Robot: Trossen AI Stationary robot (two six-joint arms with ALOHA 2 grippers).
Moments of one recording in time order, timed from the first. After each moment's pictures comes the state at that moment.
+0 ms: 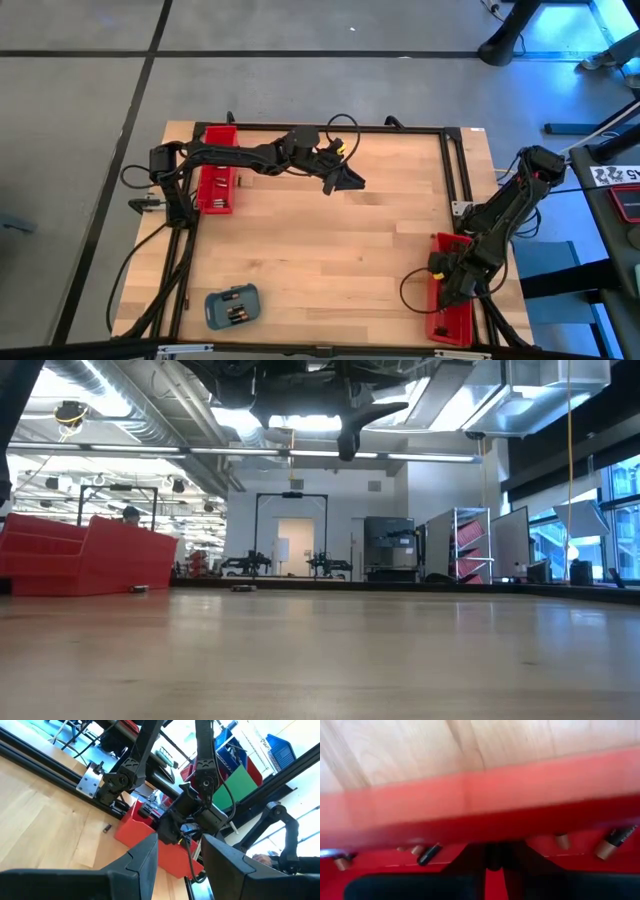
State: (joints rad) left arm 0.24 1.79 1.28 0.37 0.54 -0.66; right arm 1.01 1.24 0.62 -0.80 -0.10 1.36
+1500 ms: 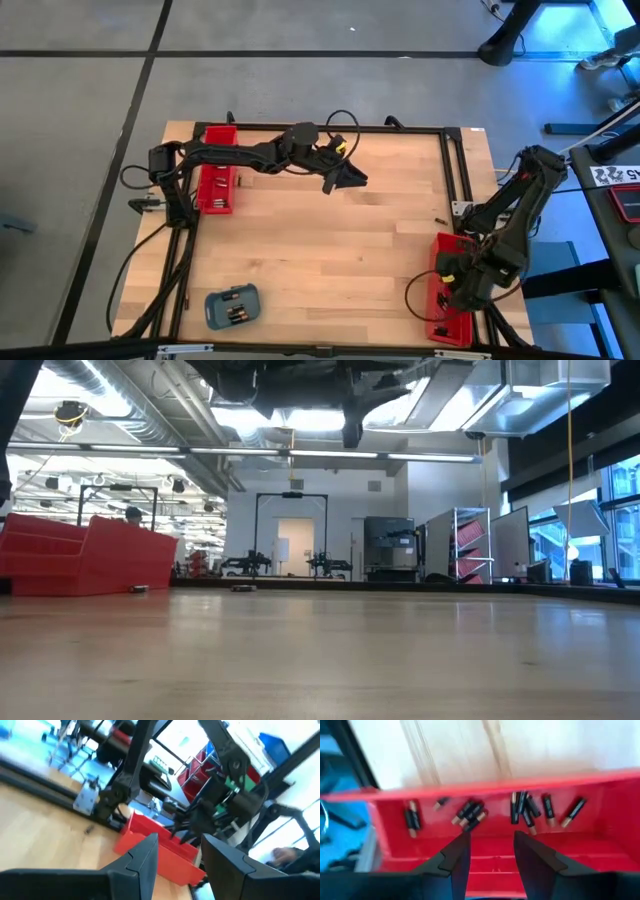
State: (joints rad) left arm 0.24 1.79 1.32 0.38 0.54 -0.60; right arm 1.01 1.24 1.01 -1.16 -0.02 1.31
